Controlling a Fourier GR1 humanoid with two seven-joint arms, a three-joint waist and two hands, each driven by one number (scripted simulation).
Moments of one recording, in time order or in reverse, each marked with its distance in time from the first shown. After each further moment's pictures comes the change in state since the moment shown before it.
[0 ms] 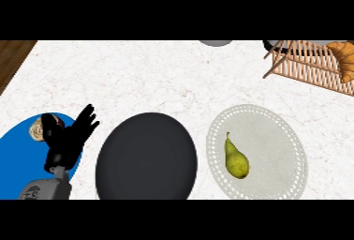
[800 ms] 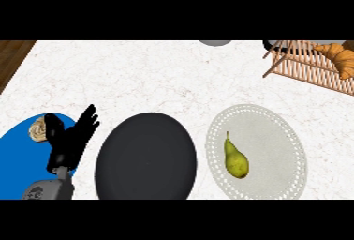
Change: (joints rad) left arm 0.007 -0.017 -0.010 -0.022 -0.014 0.021 0.022; right arm 0.021 -0.141 -0.214 0.013 -0.195 -0.112 0.097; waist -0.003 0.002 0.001
